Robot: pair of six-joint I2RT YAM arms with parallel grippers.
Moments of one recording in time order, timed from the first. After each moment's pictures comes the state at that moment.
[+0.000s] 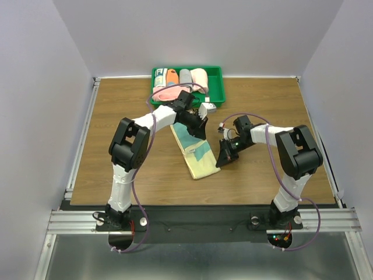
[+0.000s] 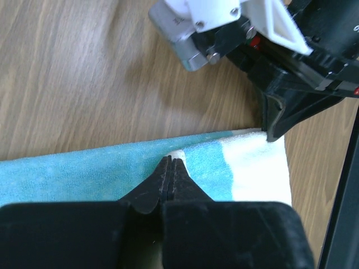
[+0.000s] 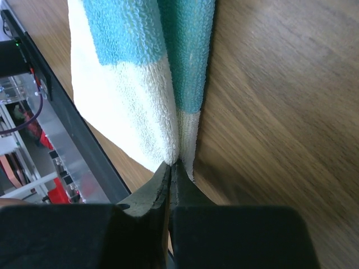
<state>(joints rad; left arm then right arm) -0.56 2.10 1.59 -0.50 0.76 0.31 0.32 1.84 0.99 -0.50 -0.86 0.02</state>
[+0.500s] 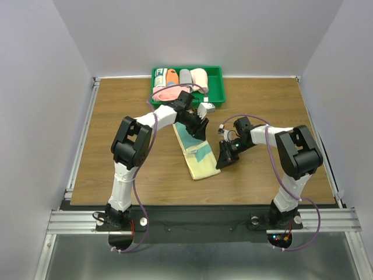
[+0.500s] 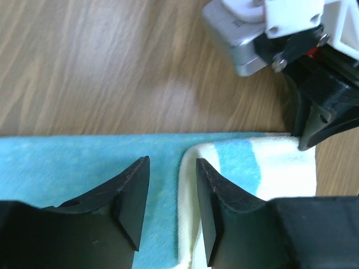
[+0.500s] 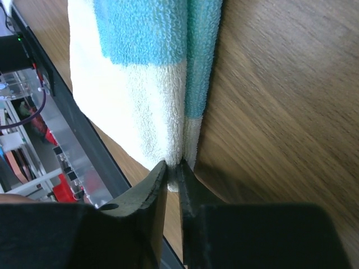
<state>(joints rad) -0.55 2.15 1.63 -0.50 0.70 0.29 0.32 1.84 0.96 -0.50 -0.87 0.02</state>
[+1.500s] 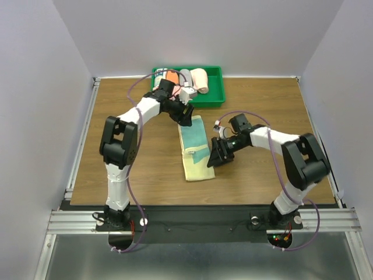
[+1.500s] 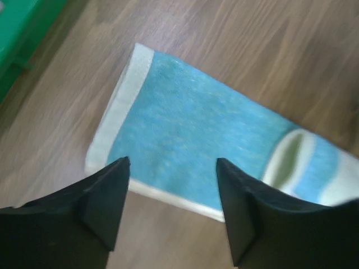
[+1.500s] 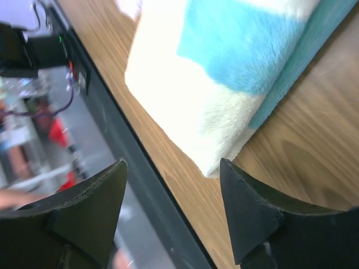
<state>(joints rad) -0.39 2.11 1.66 -0.51 0.59 0.30 0.41 1.76 0.96 -0.47 -0.93 0.16</state>
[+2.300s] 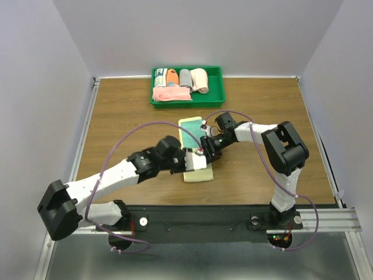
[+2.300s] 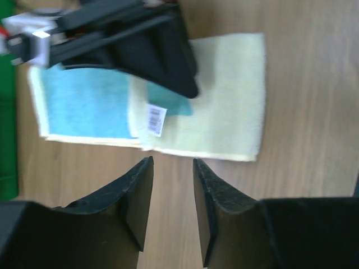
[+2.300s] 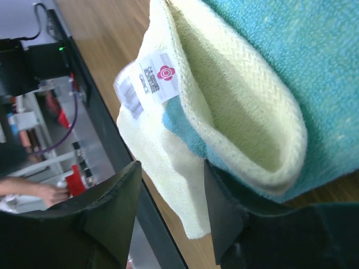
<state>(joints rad) -0.84 1.12 0.78 -0.34 0.16 0.64 0.49 1.93 1.13 -0.40 -0.89 0.17</state>
